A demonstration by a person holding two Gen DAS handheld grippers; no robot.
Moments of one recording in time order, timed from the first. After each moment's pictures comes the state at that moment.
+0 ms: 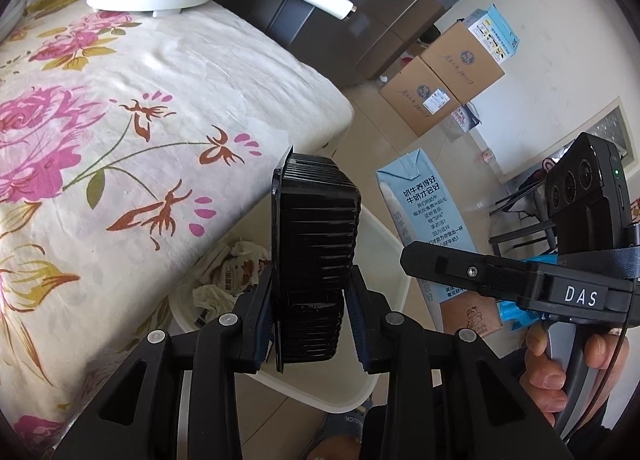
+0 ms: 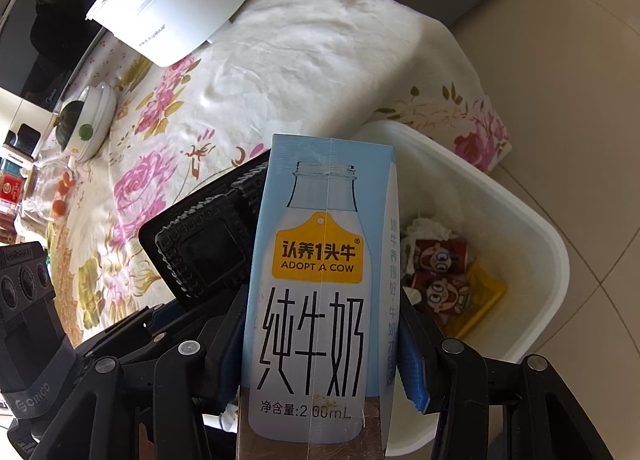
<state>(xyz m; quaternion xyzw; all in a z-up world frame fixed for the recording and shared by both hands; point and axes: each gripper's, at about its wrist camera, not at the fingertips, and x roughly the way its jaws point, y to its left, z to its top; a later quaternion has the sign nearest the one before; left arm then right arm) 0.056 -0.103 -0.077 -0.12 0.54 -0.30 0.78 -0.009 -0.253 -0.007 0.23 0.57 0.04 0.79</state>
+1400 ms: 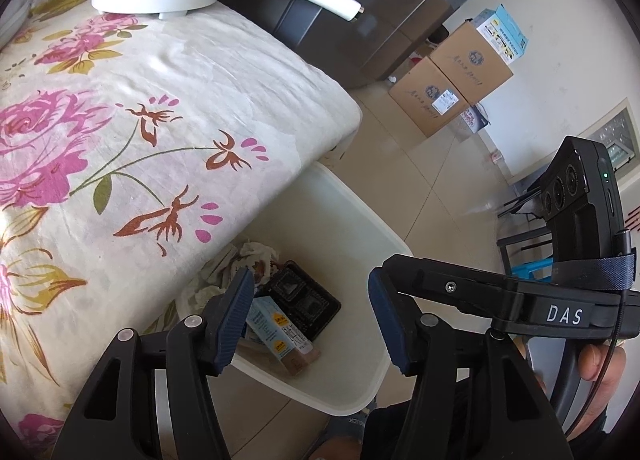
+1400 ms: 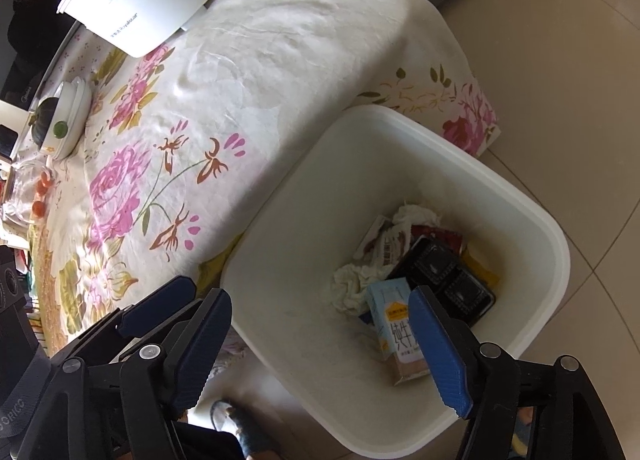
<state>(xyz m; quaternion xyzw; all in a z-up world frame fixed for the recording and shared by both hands) 0.060 -0.107 -0.073 -0.11 0.54 -0.28 0.79 -0.002 -0.250 -0.020 0.22 0.59 0.02 0.78</state>
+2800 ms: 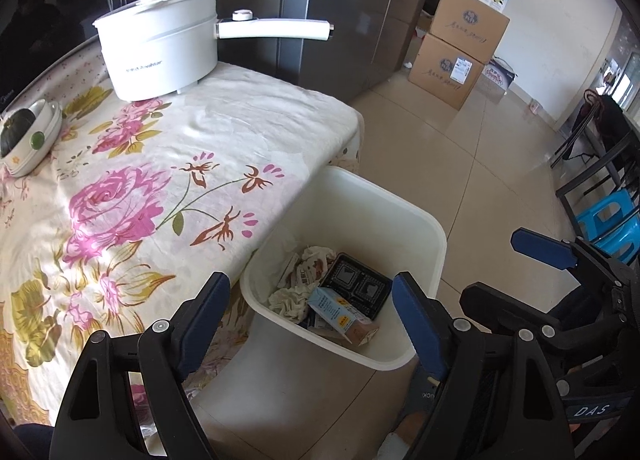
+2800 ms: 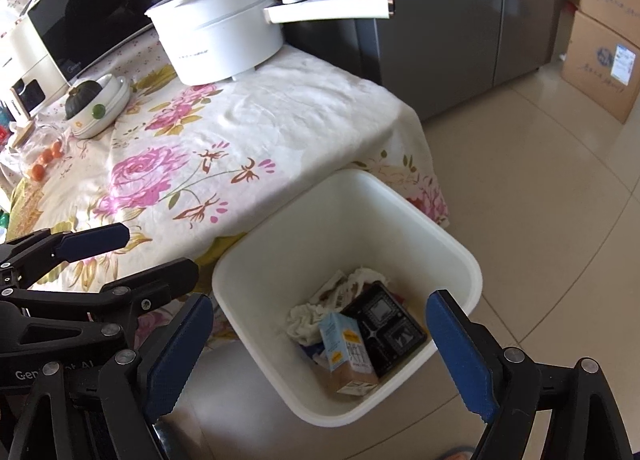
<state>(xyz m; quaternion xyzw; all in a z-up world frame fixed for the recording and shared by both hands) -0.007 -0.116 -0.002 0.06 0.49 -0.22 0.84 -0.097 -0.217 0.049 0.08 0.46 0.00 0.88</state>
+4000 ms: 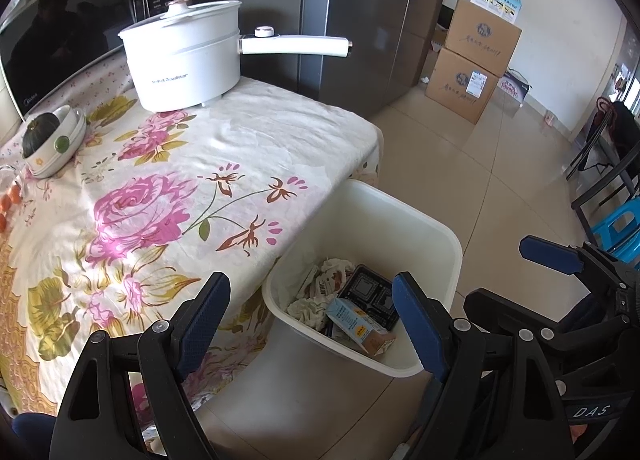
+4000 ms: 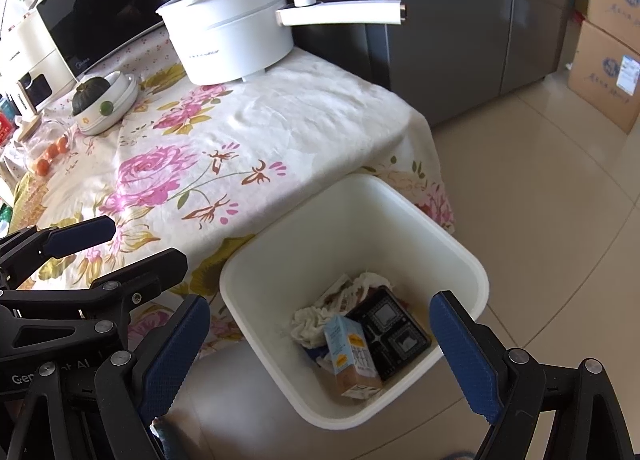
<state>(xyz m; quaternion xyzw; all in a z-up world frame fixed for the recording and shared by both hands) -0.013 -0.107 0.004 0.06 0.46 -0.19 0.86 -0.095 -0.211 0.047 0.07 0.46 0.01 0.88</state>
